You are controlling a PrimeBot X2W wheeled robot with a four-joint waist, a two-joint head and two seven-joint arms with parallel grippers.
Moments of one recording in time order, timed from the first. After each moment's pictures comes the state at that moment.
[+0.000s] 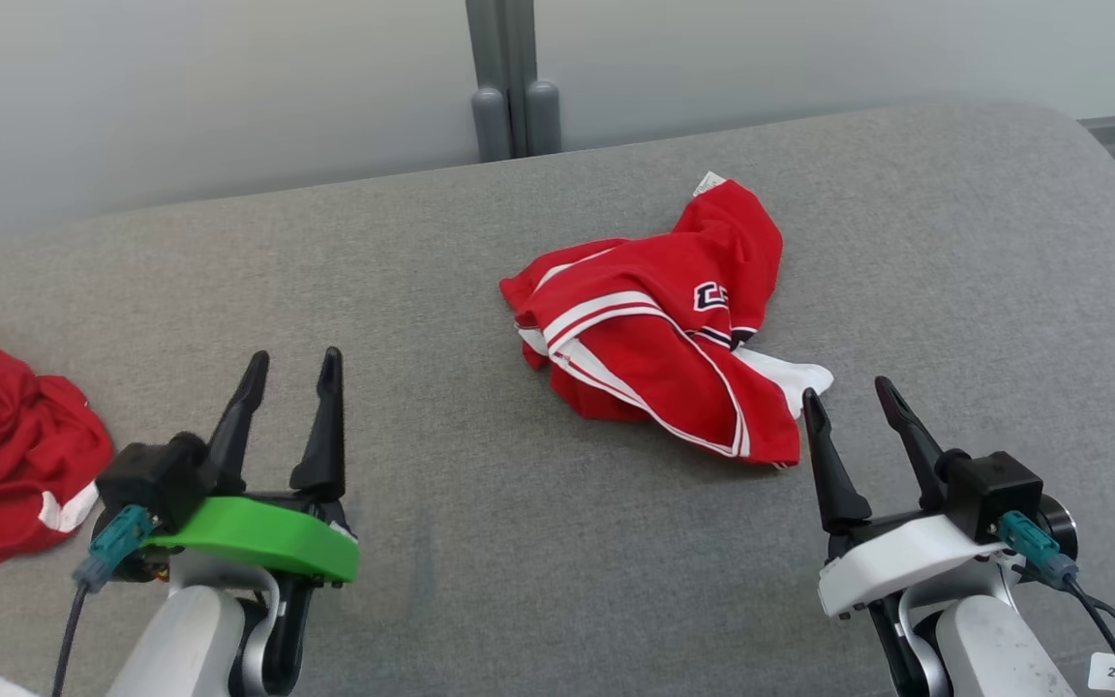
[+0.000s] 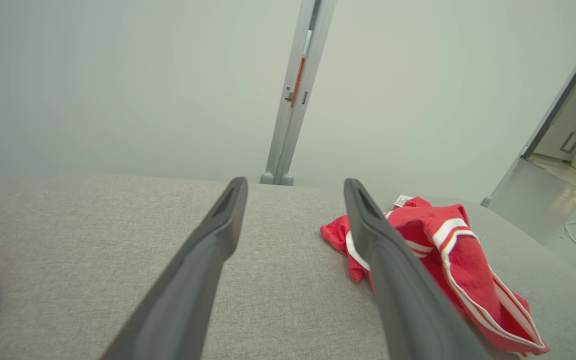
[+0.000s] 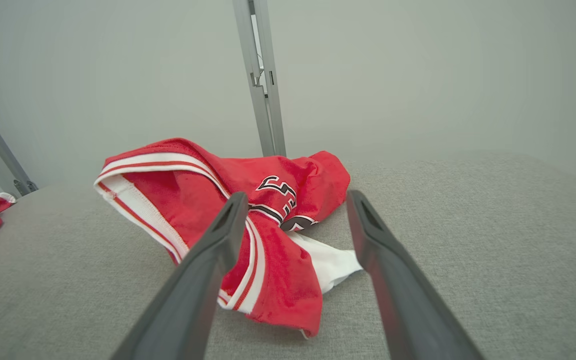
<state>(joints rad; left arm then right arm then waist) -0.27 0.25 -0.38 0.26 -0.65 0.02 -0.26 -0.13 -0.05 0.10 0.24 0.15 0.13 -0.25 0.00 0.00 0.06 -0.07</state>
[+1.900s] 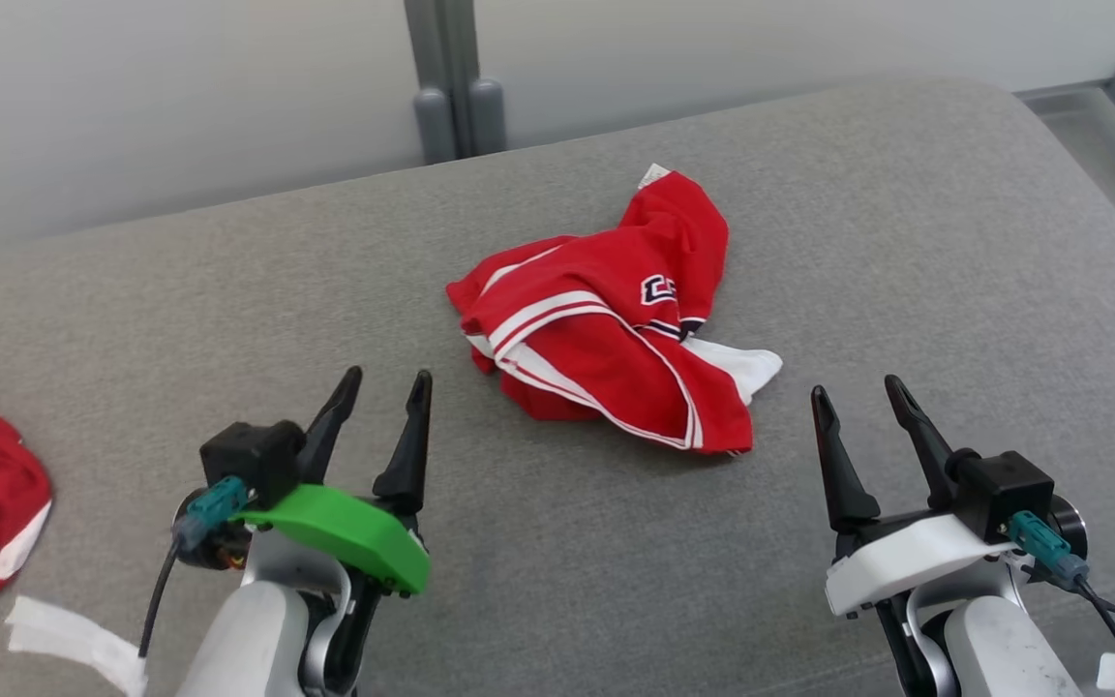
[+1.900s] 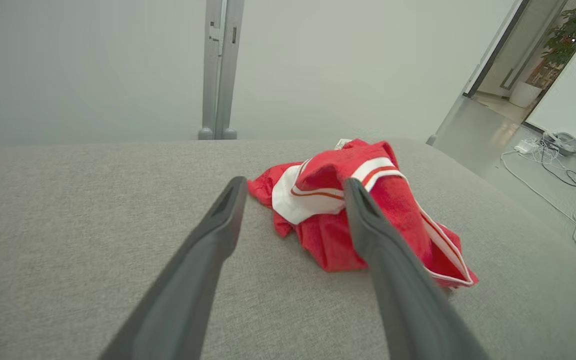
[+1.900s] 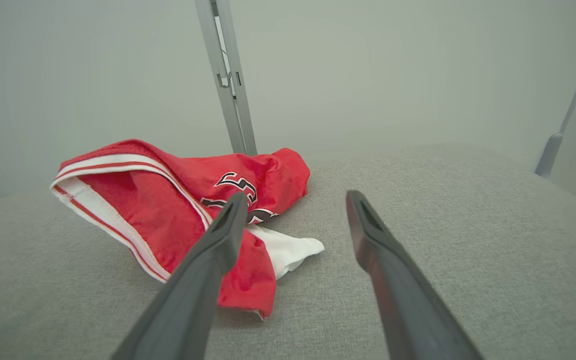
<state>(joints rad) -0.23 0.10 -0.27 0.25 -0.44 -0.10 -0.08 -0.11 -0.05 0.08 0.21 0.15 0.13 -0.23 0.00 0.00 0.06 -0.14</state>
